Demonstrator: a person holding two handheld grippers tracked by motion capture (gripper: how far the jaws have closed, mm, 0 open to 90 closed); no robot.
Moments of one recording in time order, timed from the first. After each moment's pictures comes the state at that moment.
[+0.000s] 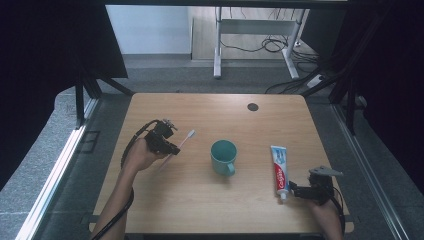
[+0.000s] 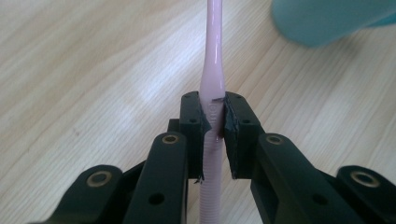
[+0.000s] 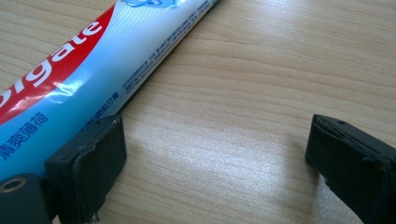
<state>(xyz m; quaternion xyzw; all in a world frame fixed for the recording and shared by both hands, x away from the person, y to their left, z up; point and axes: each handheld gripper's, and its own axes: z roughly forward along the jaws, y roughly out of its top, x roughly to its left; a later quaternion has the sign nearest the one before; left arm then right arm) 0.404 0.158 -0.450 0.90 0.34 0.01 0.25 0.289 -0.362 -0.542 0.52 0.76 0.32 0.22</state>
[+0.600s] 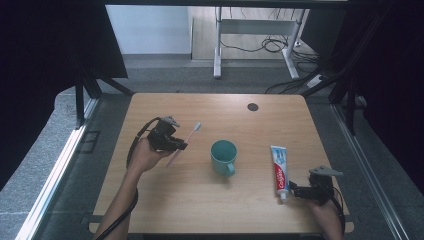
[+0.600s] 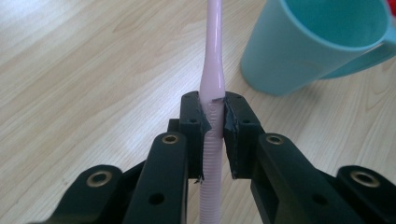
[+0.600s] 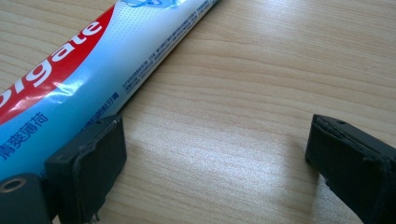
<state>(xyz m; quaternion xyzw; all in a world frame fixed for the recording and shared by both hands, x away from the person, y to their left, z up) 0.395 0.148 -0.435 0.88 0.32 0.04 0.33 0.289 -0.362 -0.542 0.52 0.76 0.32 0.22</state>
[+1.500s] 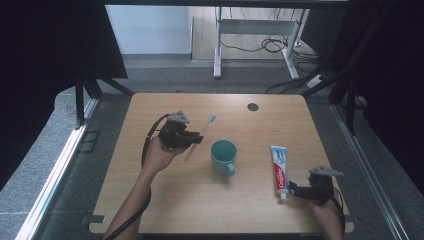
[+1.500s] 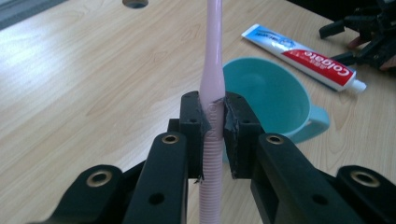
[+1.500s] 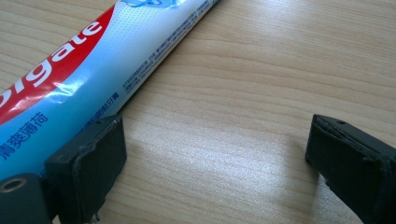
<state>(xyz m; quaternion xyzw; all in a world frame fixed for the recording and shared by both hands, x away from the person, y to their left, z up) 0.386 0.115 -0.416 0.86 0.28 0.07 0.43 0.289 -0.362 -0.541 0.52 0.76 0.32 0.22</state>
